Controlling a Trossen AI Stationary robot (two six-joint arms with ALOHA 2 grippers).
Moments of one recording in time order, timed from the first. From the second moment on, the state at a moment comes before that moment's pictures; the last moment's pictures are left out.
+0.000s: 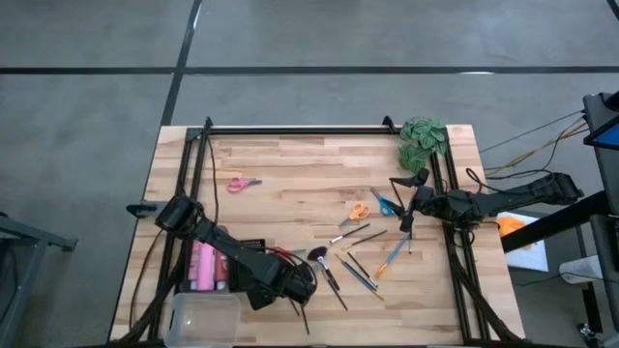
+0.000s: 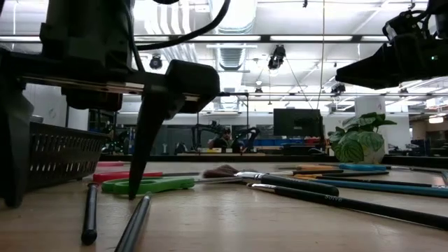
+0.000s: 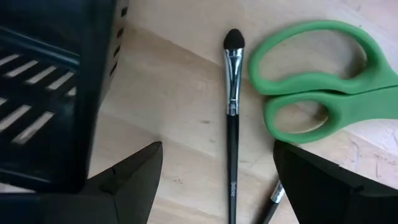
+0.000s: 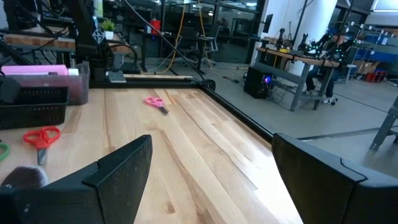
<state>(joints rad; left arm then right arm) -0.48 2.10 1.46 -0.81 0.10 -2.52 0.17 0.41 0.01 0.37 0.57 -0.08</state>
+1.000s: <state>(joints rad) -0.48 2.10 1.46 -0.80 0.06 -2.51 0.17 0.41 0.01 0.37 0.57 -0.08</state>
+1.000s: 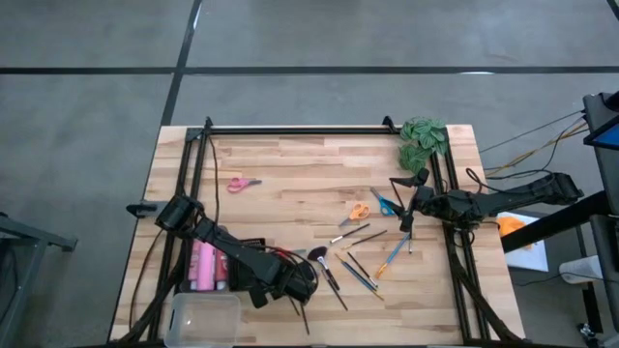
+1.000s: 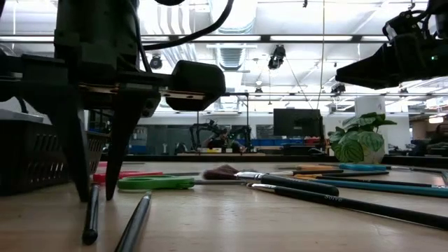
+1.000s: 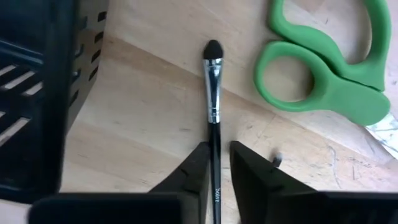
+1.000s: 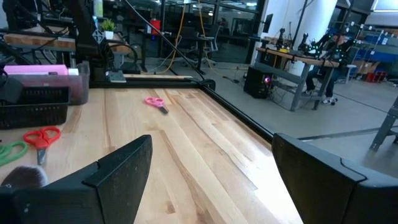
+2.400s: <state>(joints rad) -0.47 1.97 1.51 -0.84 -0.01 -2.43 0.17 0.41 0.01 0.37 0.57 -0.08</state>
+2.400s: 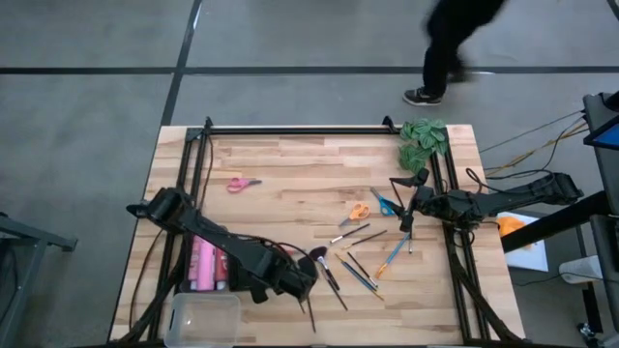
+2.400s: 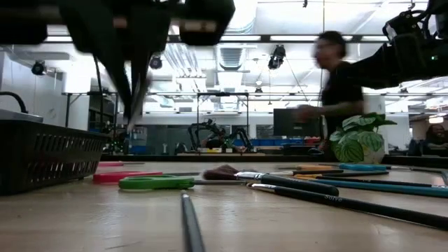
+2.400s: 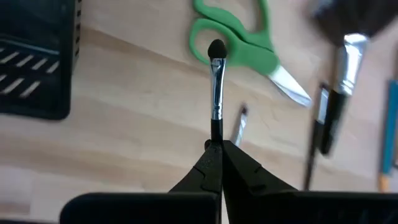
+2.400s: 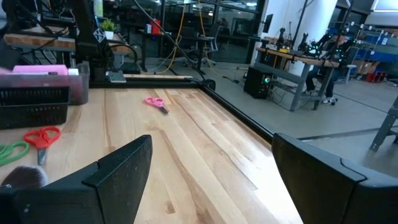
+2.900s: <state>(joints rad) -0.50 1.79 1.51 -1.00 0.11 -2.39 0.17 0.41 0.01 0.37 0.57 -0.08</state>
